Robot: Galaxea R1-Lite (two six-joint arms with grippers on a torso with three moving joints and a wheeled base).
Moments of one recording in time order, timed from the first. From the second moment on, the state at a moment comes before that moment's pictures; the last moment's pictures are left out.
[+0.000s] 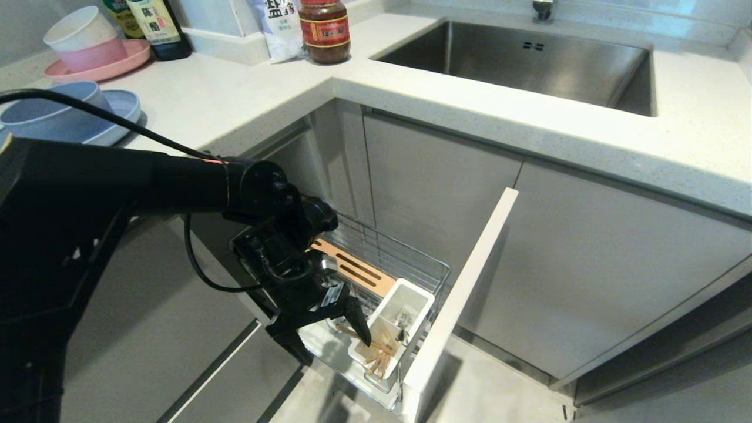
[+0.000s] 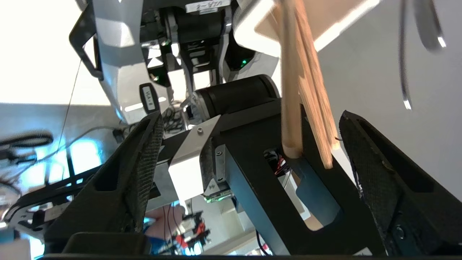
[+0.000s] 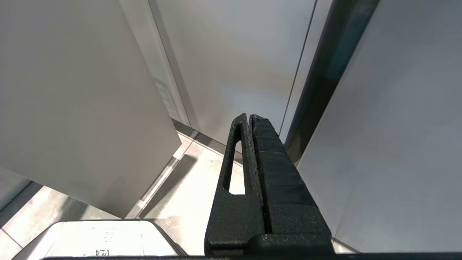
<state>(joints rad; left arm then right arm) -0.47 2.13 -1.74 1.17 -0.41 -0.38 0.00 0.00 0.00 0.00 0.00 0.02</state>
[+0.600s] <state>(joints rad) -0.46 2.23 -1.82 1.22 -0.41 -0.38 0.00 0.00 0.00 0.00 0.00 0.02</state>
